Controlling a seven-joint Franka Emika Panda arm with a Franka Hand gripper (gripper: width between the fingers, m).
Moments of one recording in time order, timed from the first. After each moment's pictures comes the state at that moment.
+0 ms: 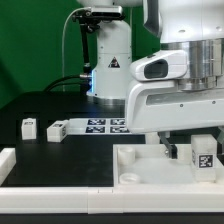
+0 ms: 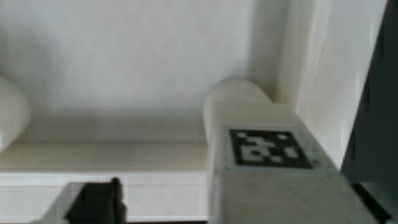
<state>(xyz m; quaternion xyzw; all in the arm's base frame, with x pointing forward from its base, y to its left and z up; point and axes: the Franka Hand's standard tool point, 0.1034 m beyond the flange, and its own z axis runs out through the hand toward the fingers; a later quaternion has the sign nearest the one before) 0.627 0.105 0.067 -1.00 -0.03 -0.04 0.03</state>
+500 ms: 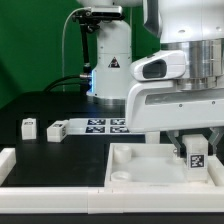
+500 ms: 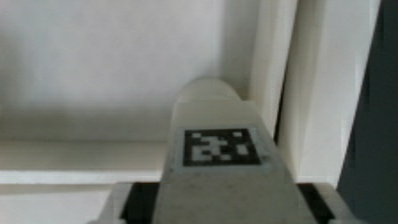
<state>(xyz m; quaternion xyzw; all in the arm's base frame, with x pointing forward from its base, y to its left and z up) 0.627 0.106 0.067 -1.00 0.03 -0.04 0.04</state>
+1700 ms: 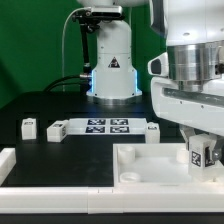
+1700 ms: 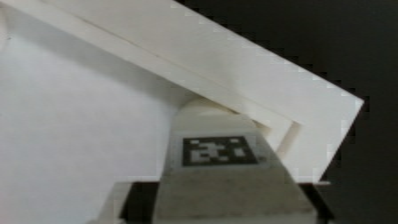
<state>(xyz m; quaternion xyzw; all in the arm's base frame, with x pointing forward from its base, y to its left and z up) 0.621 0.119 0.064 -0.85 0.52 0.00 0.06</state>
